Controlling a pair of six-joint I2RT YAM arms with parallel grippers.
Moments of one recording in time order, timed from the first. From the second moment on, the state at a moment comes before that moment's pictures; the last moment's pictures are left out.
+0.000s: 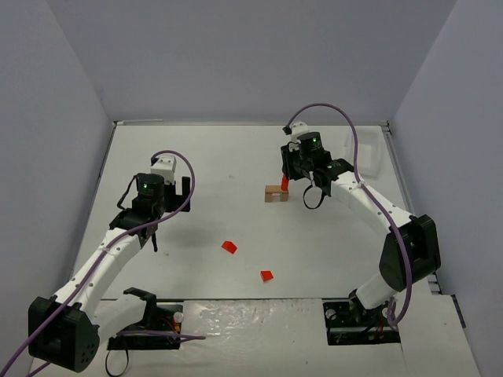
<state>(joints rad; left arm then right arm) -0.29 1.03 0.76 -0.28 -0.18 -0.09 0.46 1.55 1.22 -0.31 0.02 0.07</state>
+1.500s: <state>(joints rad) -0.29 1.03 0.75 -0.28 -0.18 -0.09 0.46 1.56 1.15 -0.23 0.00 0.05</state>
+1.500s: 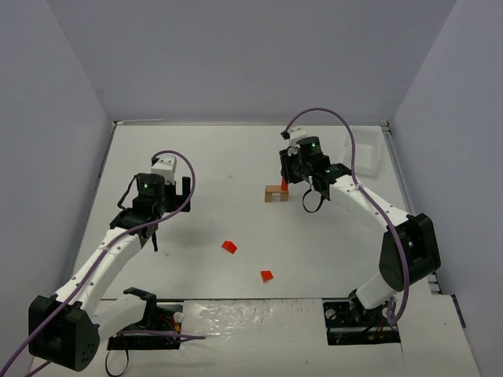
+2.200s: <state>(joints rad) -0.29 1.03 0.76 -0.28 -0.18 -0.09 0.46 1.56 1.14 -0.22 0.01 0.02</state>
